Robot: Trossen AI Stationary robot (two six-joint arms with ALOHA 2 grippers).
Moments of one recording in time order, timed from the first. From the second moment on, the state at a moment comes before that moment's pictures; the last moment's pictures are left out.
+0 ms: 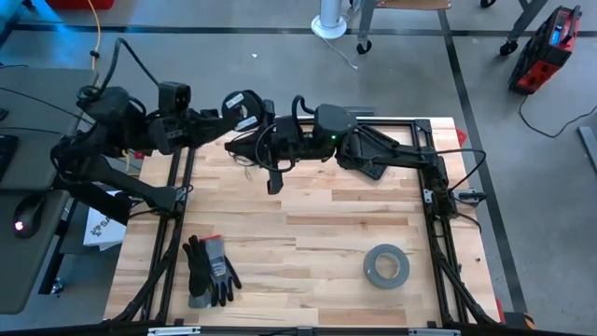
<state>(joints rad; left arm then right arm) -0.11 1.13 1.64 -0.22 -0.12 -0.83 0.02 2.06 2.32 0.03 -0.16 -0.06</state>
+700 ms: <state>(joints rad) -0.11 1.17 1.64 -0.20 -0.09 -0.99 0.02 2.08 2.32 0.13 -0.13 -0.09</state>
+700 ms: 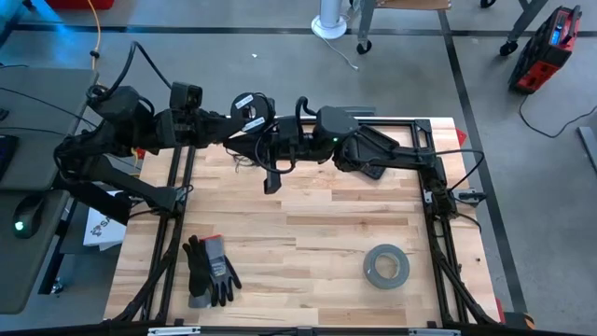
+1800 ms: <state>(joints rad) -0.11 1.14 1.64 -0.19 -0.10 -1.04 -0.01 2.09 2.32 0.23 -0.17 -0.09</state>
